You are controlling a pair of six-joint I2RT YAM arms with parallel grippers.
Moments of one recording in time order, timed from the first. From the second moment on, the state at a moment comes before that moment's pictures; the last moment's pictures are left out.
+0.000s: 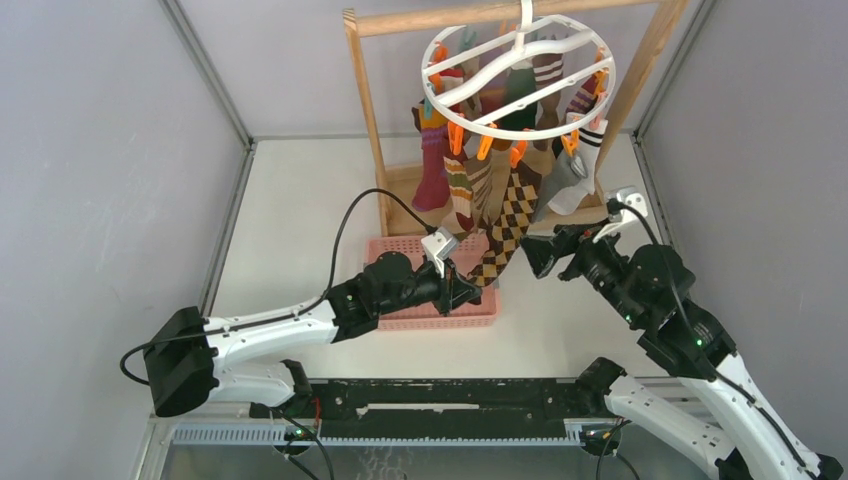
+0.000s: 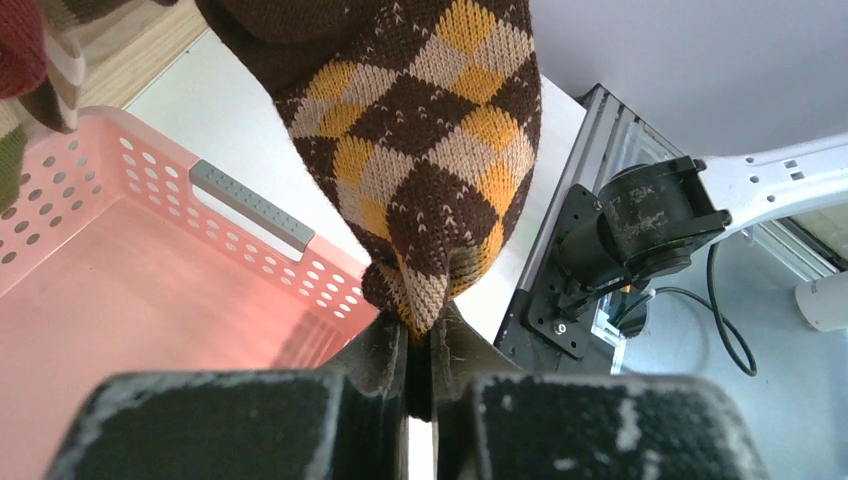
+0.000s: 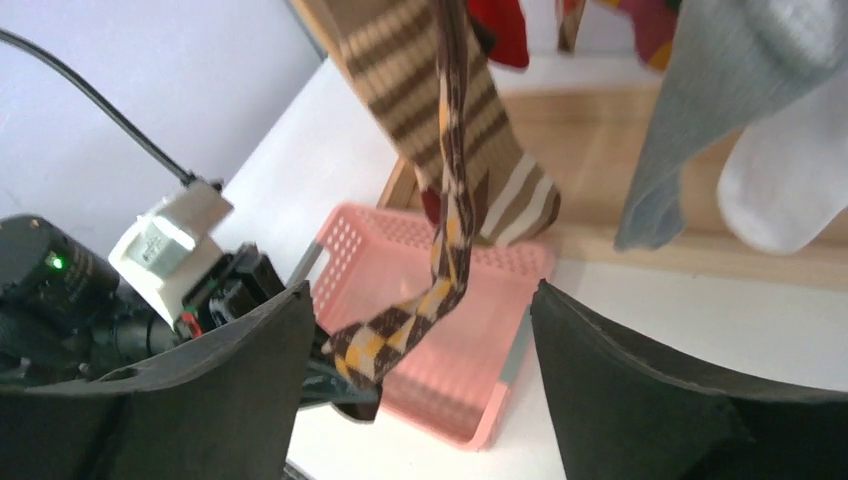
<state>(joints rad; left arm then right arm) -1.07 1.23 0.72 0.31 0.13 -0.41 0.70 0.59 0.98 -0.57 0.15 0.39</state>
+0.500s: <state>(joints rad) -1.07 1.21 0.72 0.28 0.12 -0.40 0.70 0.69 1.00 -0.23 0.21 0.22</state>
